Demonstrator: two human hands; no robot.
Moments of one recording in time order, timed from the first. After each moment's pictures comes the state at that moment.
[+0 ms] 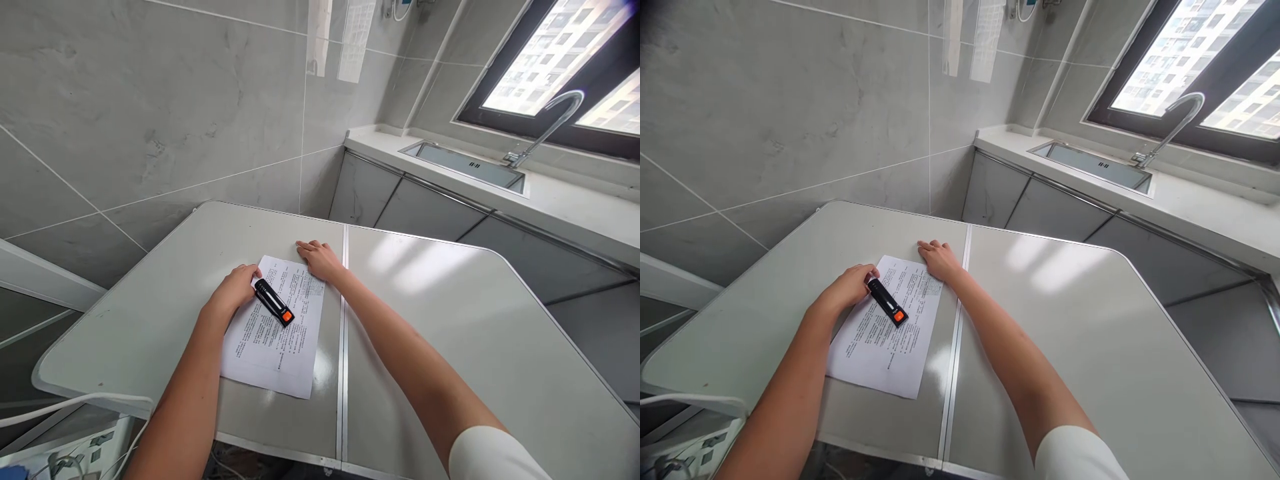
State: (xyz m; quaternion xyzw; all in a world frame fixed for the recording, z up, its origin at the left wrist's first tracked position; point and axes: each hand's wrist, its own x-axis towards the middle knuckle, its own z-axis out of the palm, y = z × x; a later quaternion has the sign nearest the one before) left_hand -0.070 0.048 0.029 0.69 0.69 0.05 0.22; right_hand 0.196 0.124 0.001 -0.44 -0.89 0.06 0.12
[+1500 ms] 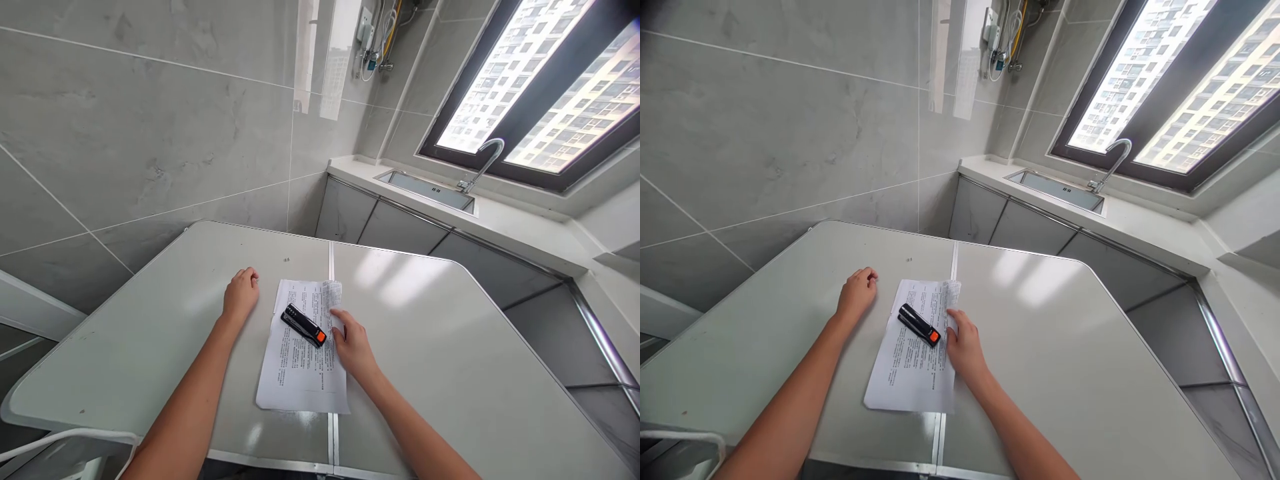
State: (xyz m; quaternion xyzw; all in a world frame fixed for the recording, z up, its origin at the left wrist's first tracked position) left_hand -0.041 0.055 0.019 0.67 0.70 0.22 0.11; right_hand 0.244 -0.079 -0.003 -0.62 -0.64 0.25 0.38
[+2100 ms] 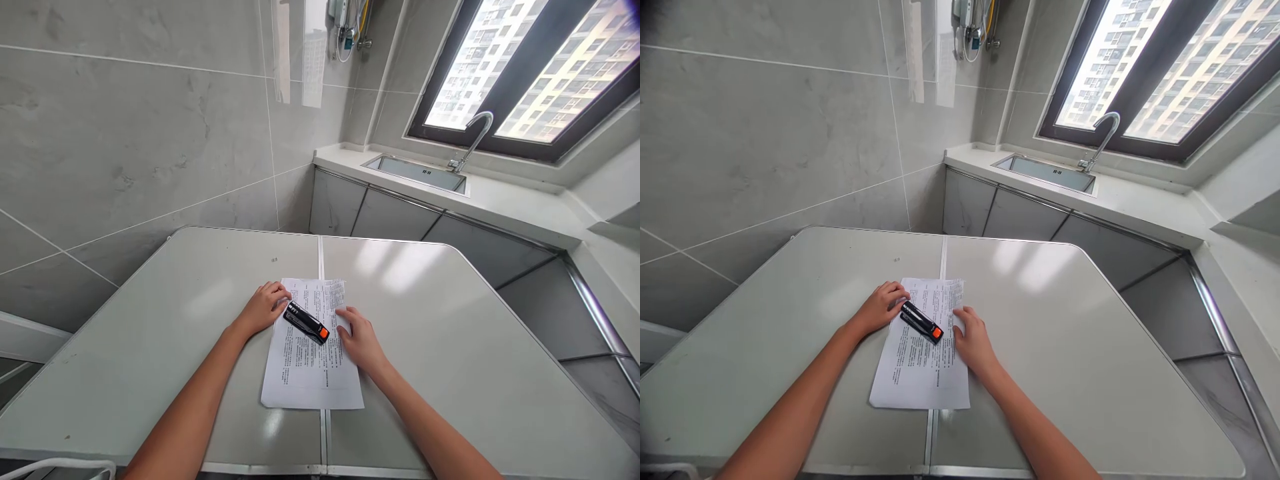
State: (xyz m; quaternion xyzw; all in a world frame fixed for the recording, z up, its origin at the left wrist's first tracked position) left_hand 0.012 0.047 -0.004 0.89 0.37 0.21 0.18; right_hand 0.287 -0.084 0.003 -0.65 -0.62 0.30 0.33
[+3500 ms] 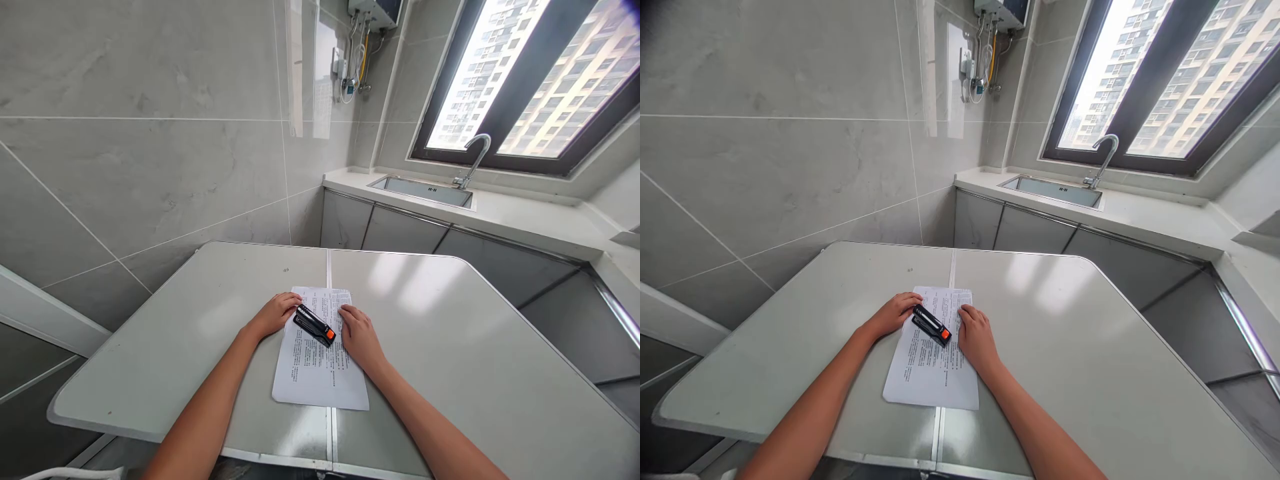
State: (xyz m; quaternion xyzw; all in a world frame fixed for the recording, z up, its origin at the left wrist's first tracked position) left_hand 0.008 0.047 -0.010 0.90 0.32 0.22 0.19; right_hand 0.284 -0.067 -0.023 -0.63 -0.71 0.09 0.30
